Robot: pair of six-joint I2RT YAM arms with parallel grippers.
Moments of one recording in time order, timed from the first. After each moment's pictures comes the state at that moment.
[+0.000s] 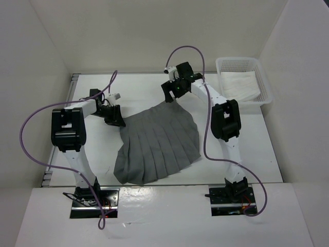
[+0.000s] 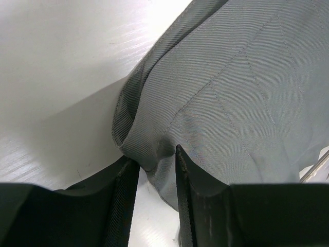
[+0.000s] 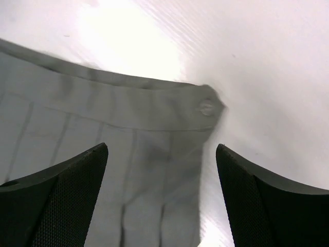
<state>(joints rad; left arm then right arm) 0.08 1.98 1.28 -0.56 0.66 0.12 0.40 2.29 2.04 -0.63 -0.29 -0.20</state>
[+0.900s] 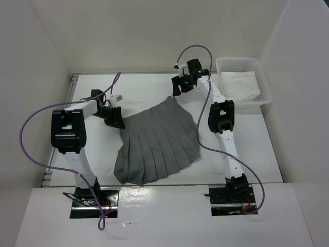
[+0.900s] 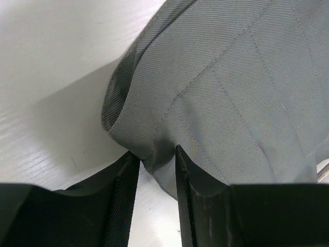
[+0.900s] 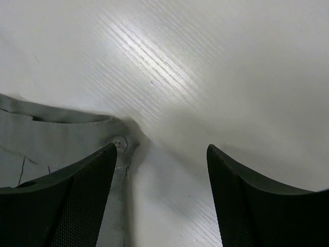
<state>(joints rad) 0.07 1.95 1.25 -0.60 0.61 0.18 0.25 2.66 2.51 -0.78 -0.45 -0.21</state>
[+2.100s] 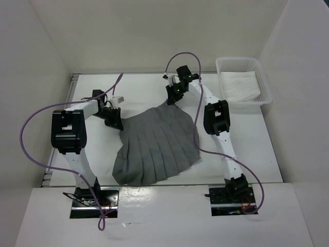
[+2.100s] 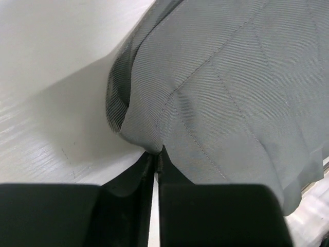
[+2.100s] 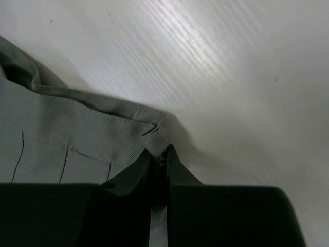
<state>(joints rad) 0.05 1.93 1.24 -0.63 0.58 0.22 0.34 2.66 2.45 -0.84 -0.55 -0.27</state>
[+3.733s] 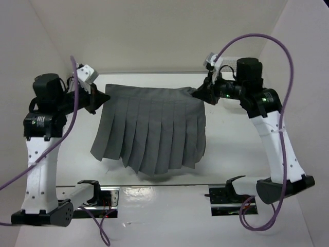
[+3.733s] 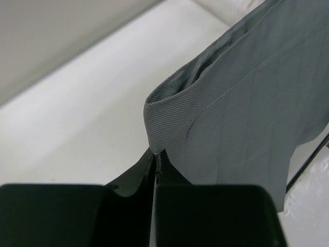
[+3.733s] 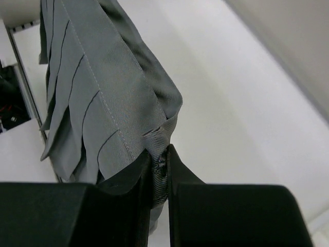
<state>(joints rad) 0.02 1.06 1.58 -0.85 0.69 0.25 0.27 1.26 1.72 -0.85 -0.71 -0.35</state>
